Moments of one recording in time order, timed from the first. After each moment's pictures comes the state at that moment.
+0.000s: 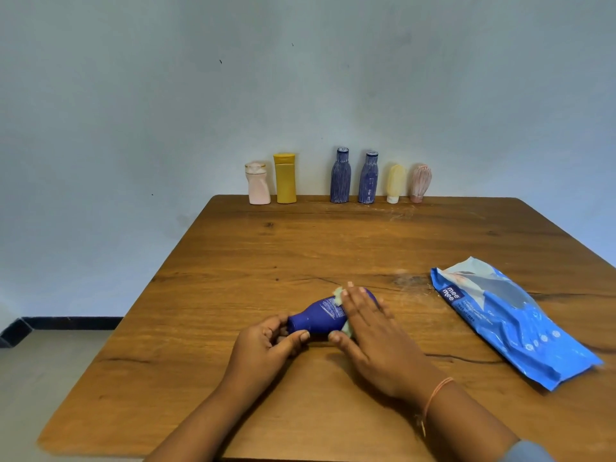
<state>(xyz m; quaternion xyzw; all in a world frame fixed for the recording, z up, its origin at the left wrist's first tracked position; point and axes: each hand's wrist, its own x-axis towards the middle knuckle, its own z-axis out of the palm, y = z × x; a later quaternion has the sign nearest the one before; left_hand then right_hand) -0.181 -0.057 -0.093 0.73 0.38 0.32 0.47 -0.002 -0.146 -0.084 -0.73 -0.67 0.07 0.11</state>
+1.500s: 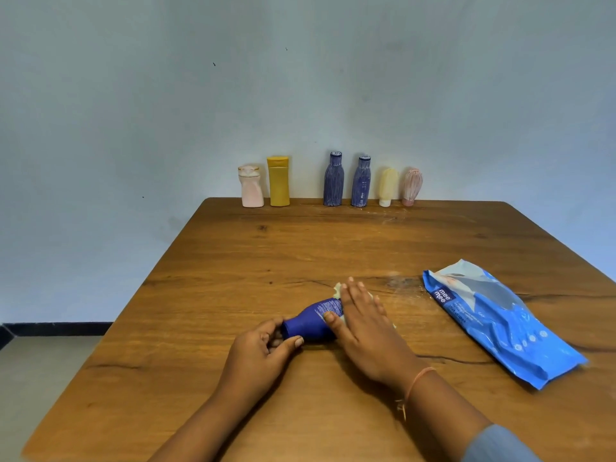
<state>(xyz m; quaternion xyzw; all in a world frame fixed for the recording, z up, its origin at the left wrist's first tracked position) -0.181 -0.055 -0.101 0.76 0.40 0.32 0.41 -0.008 -0.132 -0.075 -0.77 -0.60 0.14 0.16</state>
